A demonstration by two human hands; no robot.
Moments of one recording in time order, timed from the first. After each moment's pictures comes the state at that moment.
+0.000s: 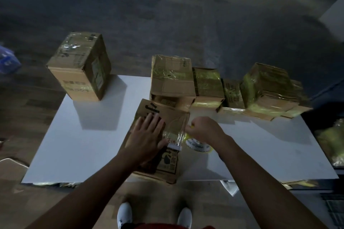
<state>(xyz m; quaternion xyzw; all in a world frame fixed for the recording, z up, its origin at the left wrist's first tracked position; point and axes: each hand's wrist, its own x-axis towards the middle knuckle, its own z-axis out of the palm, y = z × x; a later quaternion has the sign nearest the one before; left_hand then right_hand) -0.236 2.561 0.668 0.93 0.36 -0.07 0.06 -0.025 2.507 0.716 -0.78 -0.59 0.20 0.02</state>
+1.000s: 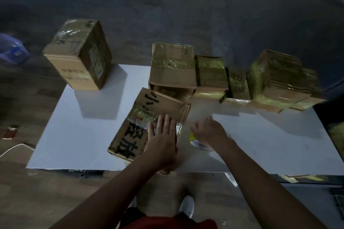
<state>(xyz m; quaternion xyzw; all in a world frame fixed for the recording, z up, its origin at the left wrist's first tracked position) -0.186 2.500 0.668 0.89 0.42 -0.11 0.14 -0.009 2.480 0.681 -0.78 -0.58 0.22 0.05</state>
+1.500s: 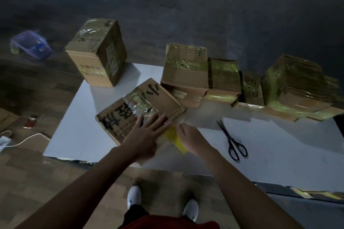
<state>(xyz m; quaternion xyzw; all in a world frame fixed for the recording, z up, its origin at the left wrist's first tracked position) -0.258 2.541 0.673 0.93 0.34 -0.09 0.07 -0.070 2.495 0.652 -0.72 -0.56 0.38 0.15</state>
